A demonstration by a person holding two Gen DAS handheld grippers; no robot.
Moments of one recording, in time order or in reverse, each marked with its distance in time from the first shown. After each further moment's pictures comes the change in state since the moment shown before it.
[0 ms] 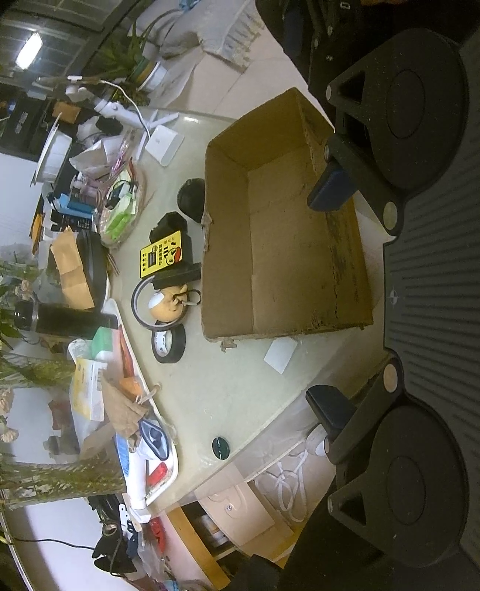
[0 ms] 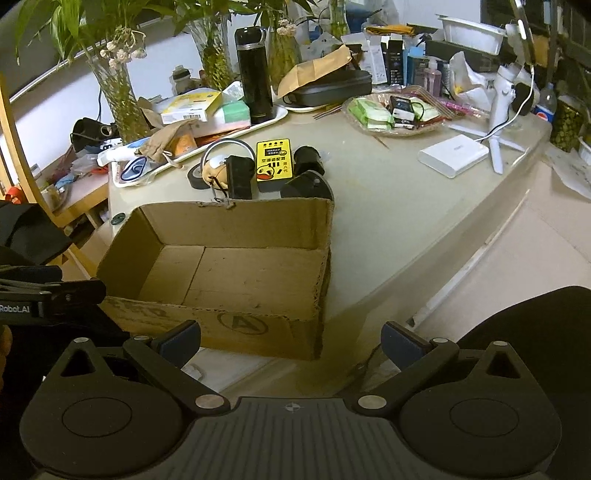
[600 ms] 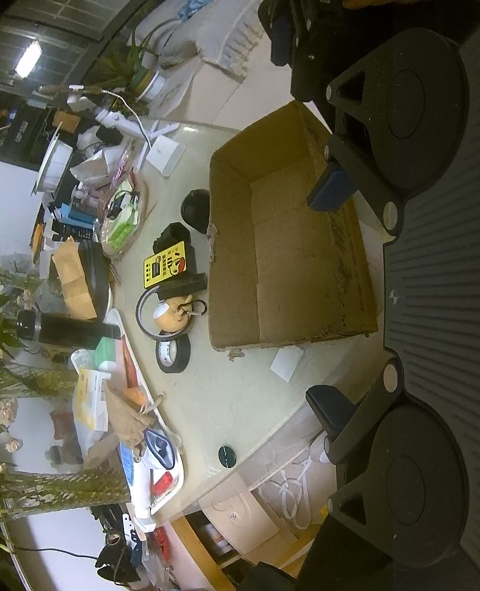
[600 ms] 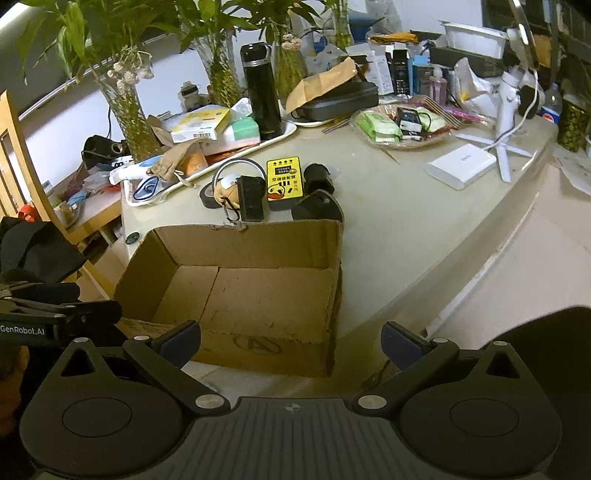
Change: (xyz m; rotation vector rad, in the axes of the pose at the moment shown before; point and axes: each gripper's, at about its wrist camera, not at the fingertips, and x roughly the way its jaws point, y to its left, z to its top) left arm -0.002 0.001 0.007 0.009 0.004 -0.034; right arm -0.007 -0.002 0.016 0.013 -0.029 0.049
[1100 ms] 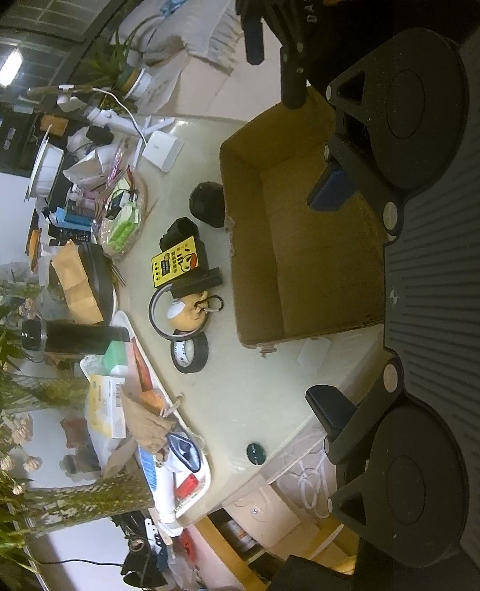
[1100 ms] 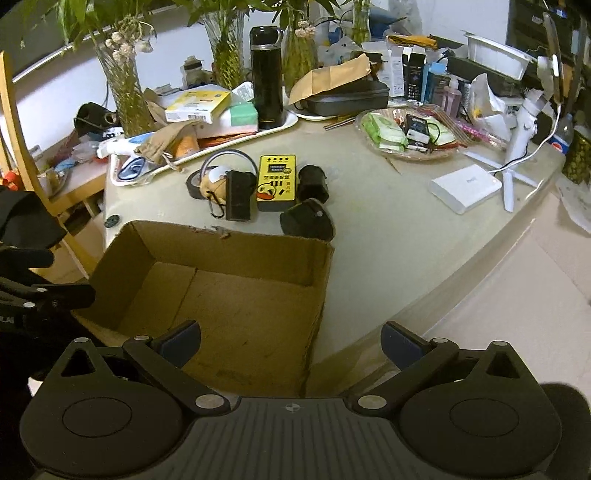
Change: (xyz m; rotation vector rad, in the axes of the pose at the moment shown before) left arm 0.009 -0.004 0.024 0.069 0.006 0.034; right arm 0.027 0.002 0.032 -0.113 0.061 -0.072
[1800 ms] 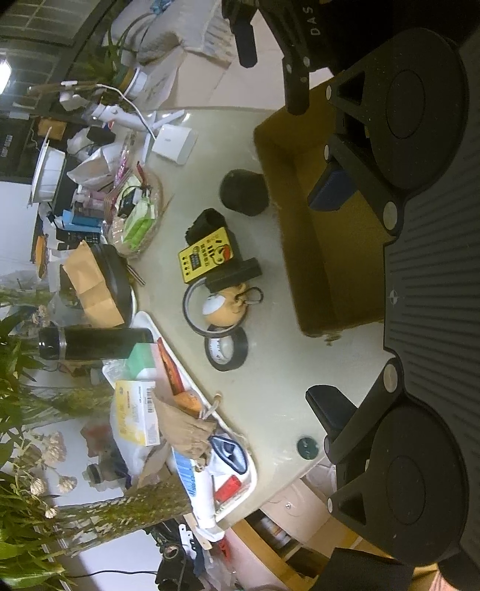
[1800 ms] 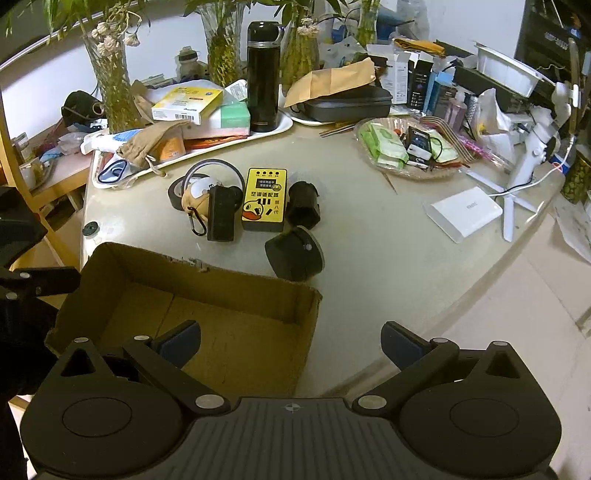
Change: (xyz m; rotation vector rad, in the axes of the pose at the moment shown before) left arm 0.013 0.003 0.042 0.057 -0.023 0.017; right arm 0.024 -0.001 0.043 -0.049 0.026 -0.025
